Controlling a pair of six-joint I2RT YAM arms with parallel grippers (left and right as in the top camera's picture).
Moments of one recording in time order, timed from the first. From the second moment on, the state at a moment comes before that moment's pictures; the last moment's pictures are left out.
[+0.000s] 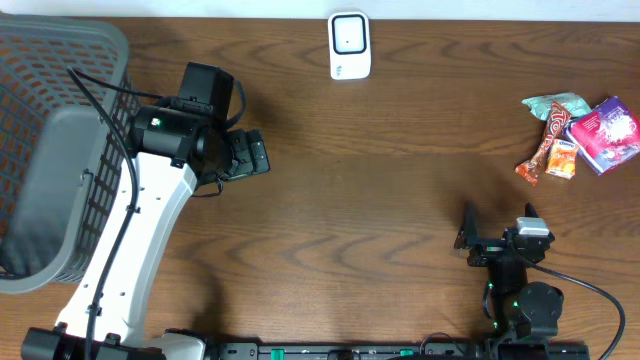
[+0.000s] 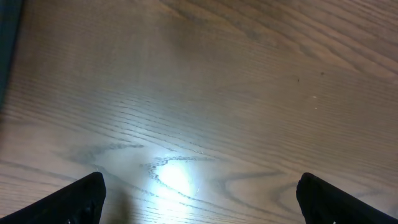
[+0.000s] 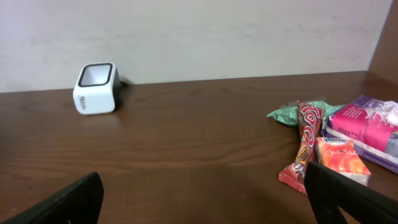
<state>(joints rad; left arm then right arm) -0.23 1.49 1.45 -1.25 0.01 -0.48 -0.01 0.01 0.01 -0.07 0.01 0.04</state>
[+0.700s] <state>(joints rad) -0.23 1.49 1.45 -1.31 -0.03 -0.45 -0.01 0.01 0.01 -0.07 0.01 0.04</state>
